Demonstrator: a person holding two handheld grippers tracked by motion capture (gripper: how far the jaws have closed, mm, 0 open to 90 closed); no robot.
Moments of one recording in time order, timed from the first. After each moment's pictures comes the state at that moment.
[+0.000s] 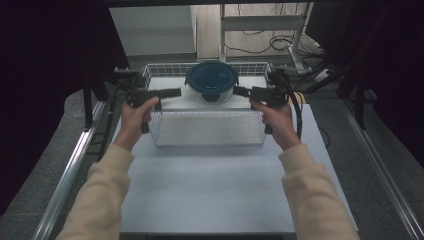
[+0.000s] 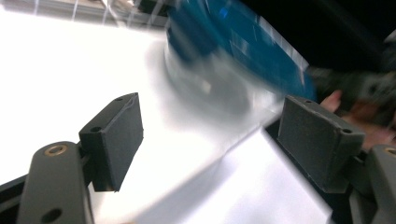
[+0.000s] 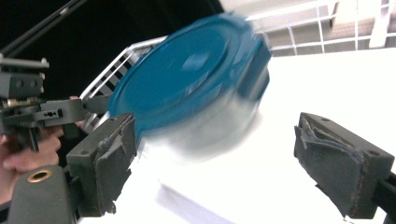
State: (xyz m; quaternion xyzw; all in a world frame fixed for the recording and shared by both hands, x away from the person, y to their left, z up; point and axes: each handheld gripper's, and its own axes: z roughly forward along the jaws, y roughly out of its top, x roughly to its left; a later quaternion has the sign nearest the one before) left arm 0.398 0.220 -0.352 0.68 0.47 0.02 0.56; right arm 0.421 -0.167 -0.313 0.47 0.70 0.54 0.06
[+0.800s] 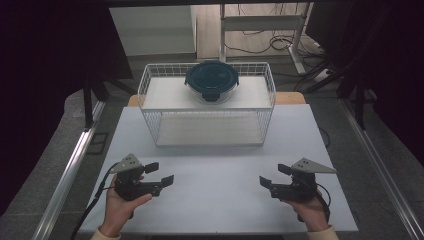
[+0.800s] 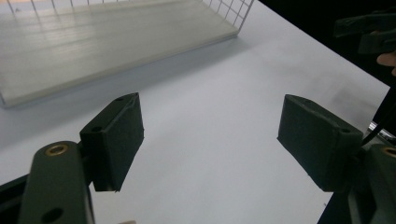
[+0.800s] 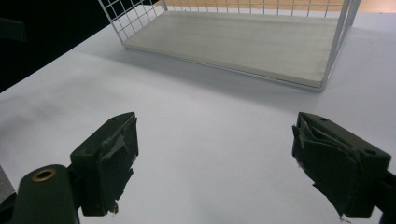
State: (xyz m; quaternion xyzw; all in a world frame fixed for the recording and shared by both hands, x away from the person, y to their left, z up) left arm 0.231 0.209 -0.455 0.75 0.43 0.10 0.49; right arm 0.263 -0.247 -0.454 0.42 0.76 0.49 0.14
